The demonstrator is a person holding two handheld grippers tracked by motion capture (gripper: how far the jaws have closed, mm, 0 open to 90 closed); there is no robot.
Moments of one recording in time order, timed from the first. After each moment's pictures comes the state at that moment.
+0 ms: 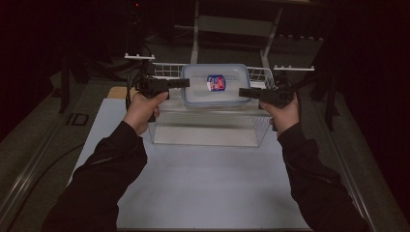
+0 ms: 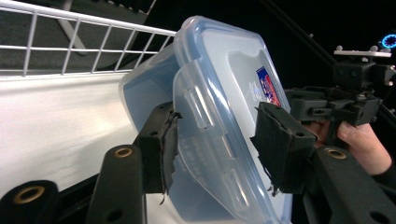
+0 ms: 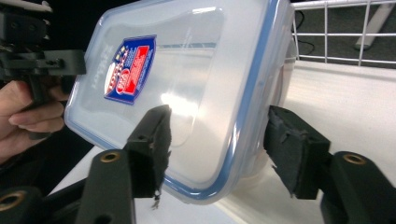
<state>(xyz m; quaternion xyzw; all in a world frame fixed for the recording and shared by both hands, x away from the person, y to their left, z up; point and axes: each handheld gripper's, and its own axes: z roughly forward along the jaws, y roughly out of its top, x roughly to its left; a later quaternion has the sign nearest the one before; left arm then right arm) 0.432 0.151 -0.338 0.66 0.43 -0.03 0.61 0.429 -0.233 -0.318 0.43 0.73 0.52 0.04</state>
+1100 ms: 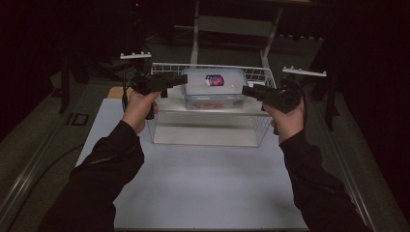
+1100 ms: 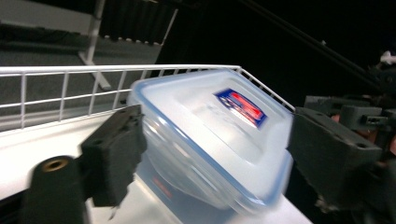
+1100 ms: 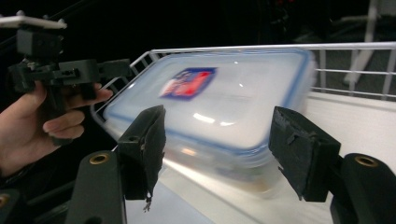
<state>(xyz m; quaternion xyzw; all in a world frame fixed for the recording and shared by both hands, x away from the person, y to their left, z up) 0.417 0.155 -0.326 0.67 0.40 0.06 0.63 0.395 -0.234 -0.303 0.41 0.71 0.57 0.08</state>
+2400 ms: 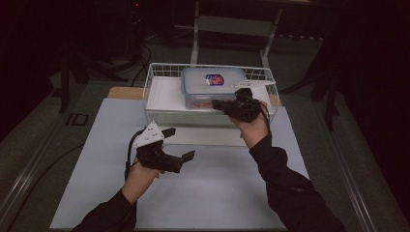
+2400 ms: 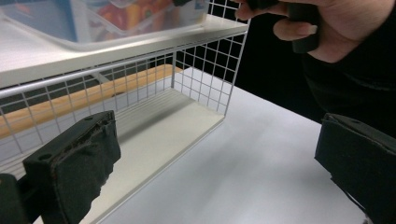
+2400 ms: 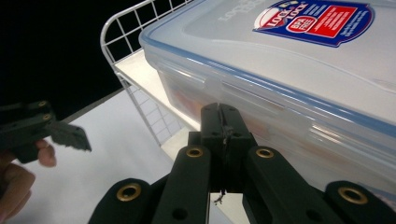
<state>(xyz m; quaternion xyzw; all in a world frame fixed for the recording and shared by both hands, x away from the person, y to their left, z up) 0.280 0.116 -0.421 0.73 0.30 0.16 0.59 0.390 -0.147 -0.341 0.32 0.79 0.51 0.11</state>
